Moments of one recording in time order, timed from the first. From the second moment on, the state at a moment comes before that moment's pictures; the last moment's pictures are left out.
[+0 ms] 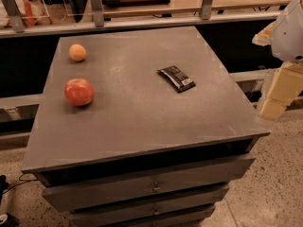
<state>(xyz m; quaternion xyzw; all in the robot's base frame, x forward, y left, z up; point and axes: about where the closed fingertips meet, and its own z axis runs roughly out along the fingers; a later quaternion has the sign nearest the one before) 0.438 -0.215 0.982 -0.60 0.78 -0.04 0.17</state>
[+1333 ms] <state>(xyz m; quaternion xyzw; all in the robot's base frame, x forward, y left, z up) 0.525 -0.204 0.992 -0.54 0.77 0.00 0.33</state>
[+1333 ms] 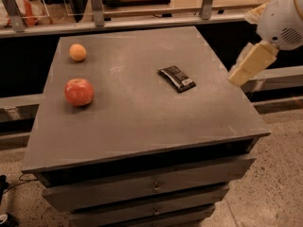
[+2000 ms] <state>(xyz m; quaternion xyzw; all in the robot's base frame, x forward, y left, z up) 0.611 -0.162 0.996 -0.49 0.74 0.09 0.45</state>
